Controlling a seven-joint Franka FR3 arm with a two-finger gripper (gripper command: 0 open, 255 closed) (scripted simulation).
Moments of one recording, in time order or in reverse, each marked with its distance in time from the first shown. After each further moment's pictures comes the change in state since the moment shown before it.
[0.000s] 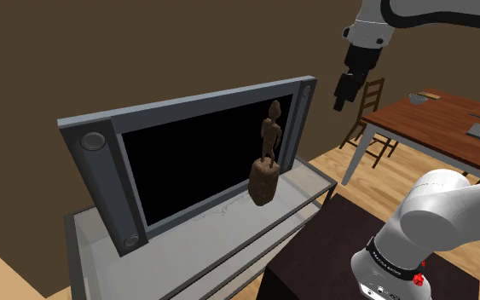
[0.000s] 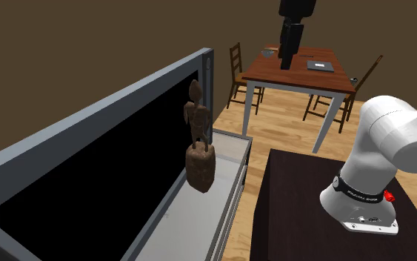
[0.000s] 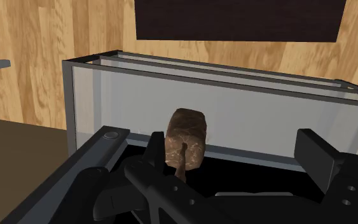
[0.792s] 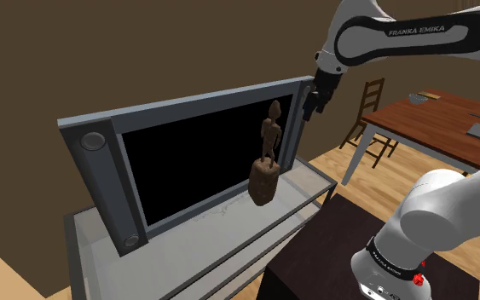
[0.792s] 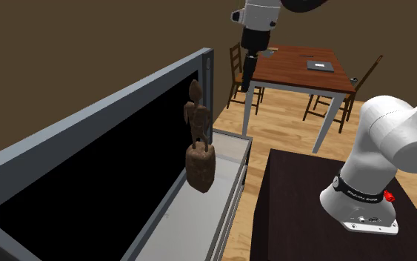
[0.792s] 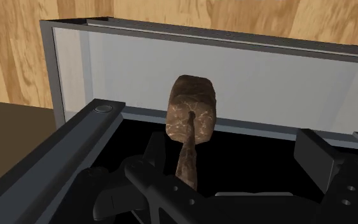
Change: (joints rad) arm 0.002 0.212 -0.076 -0.090 0.001 0.387 -0.032
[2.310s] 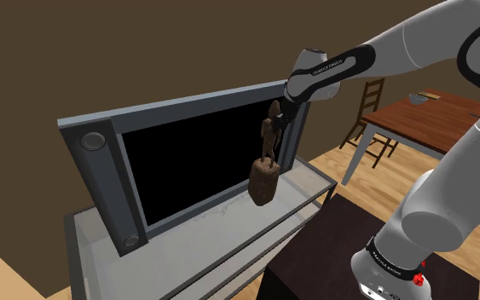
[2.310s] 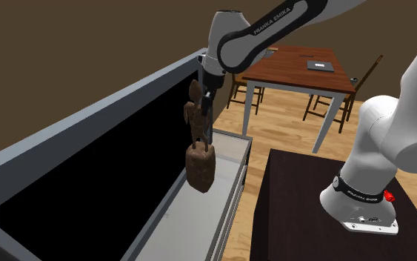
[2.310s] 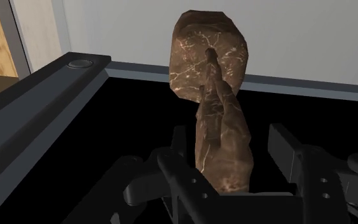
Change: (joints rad) arm 0.034 0.498 -0.096 0.070 0.143 0.535 -0.127
